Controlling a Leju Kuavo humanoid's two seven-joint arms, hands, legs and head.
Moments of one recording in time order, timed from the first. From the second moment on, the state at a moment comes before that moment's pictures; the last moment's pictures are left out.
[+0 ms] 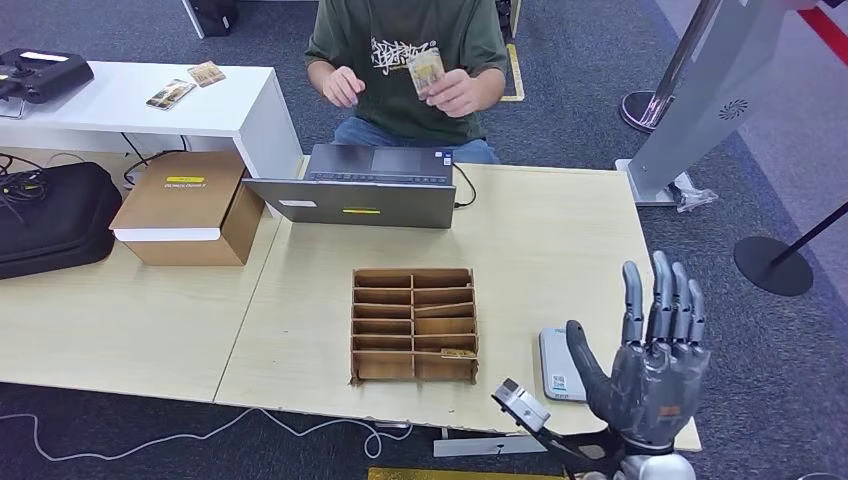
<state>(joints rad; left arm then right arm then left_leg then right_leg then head) -0.04 0.01 -1.45 -0.03 1.50 -0.19 -0.14 0.24 0.27 -0.04 -1.87 1.57 -0.68 -0.37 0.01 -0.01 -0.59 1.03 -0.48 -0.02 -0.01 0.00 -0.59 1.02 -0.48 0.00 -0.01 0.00</state>
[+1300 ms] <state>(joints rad) -0.07 0.07 -1.54 -0.04 1.39 -0.18 -0.12 -0.49 0.07 0.14 -1.12 1.57 -0.66 0.05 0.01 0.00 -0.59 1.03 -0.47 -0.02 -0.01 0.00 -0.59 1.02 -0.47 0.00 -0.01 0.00</state>
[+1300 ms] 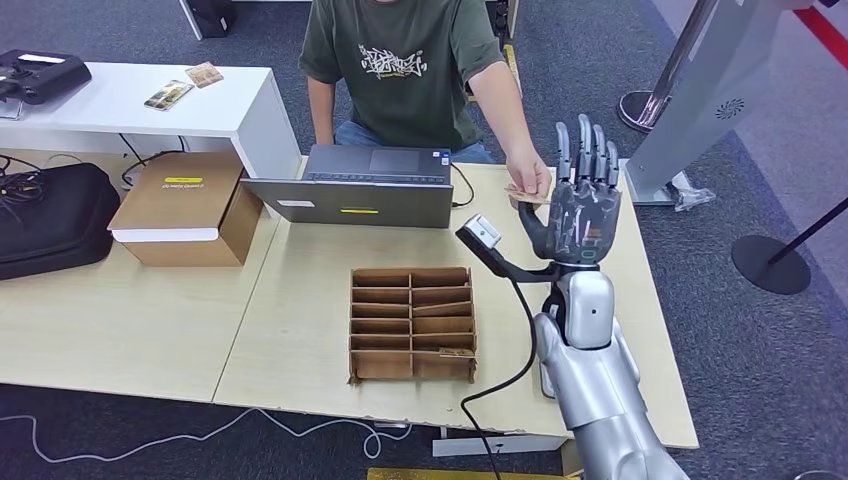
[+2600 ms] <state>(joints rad) -0.07 0.07 -1.54 -0.04 1.42 -0.19 -0.11 -0.64 0.12 0.18 -0.85 1.57 -0.67 0.01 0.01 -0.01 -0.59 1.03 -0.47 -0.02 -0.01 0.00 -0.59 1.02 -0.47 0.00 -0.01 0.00</state>
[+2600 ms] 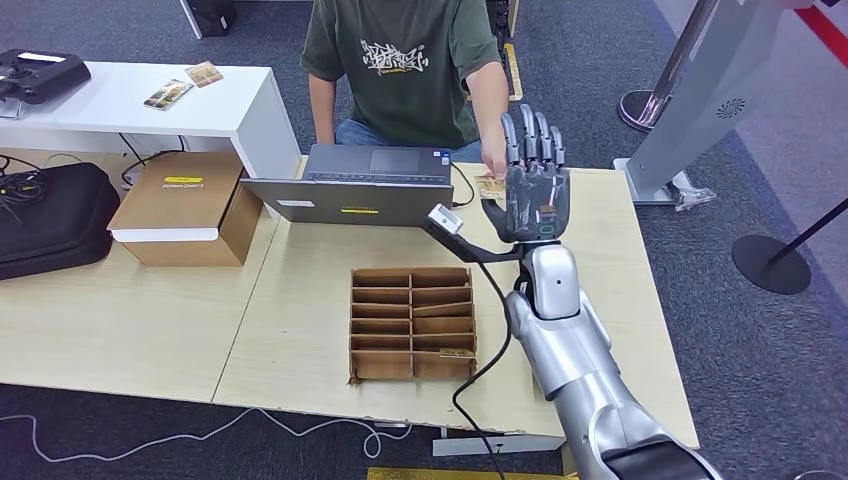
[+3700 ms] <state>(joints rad) -0.07 0.07 -1.54 -0.04 1.41 -0.19 -0.11 -0.64 0.12 0.21 -0.84 1.57 -0.61 0.03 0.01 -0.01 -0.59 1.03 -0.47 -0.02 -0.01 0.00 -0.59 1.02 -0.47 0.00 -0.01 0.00</state>
